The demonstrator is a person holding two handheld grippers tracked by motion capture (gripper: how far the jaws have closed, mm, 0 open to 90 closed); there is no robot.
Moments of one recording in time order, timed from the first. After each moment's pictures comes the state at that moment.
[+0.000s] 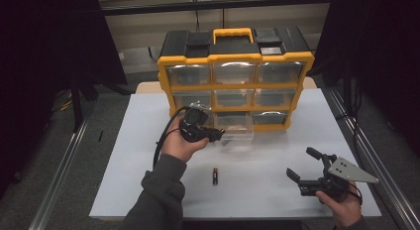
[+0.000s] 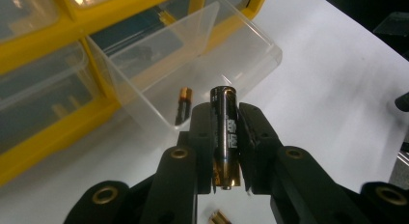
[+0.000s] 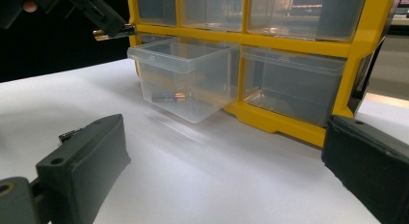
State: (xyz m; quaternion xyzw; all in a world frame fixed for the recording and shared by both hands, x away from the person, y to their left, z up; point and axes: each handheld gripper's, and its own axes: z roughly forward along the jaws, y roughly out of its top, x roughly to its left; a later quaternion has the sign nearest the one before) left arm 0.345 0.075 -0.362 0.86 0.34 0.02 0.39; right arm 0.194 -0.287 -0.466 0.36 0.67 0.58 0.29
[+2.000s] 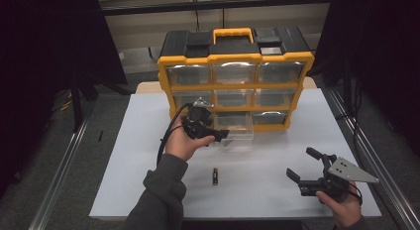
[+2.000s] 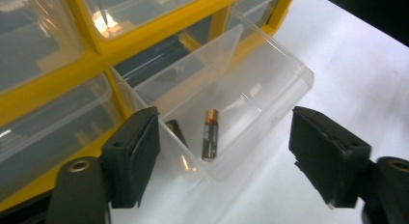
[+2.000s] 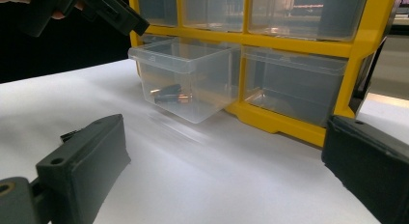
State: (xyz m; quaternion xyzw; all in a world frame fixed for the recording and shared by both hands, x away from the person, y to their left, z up) left arm 0.357 0.069 -0.371 0.86 0.33 0.06 0.40; right arm 0.194 -0.287 -0.466 0.36 0.67 0.58 0.29
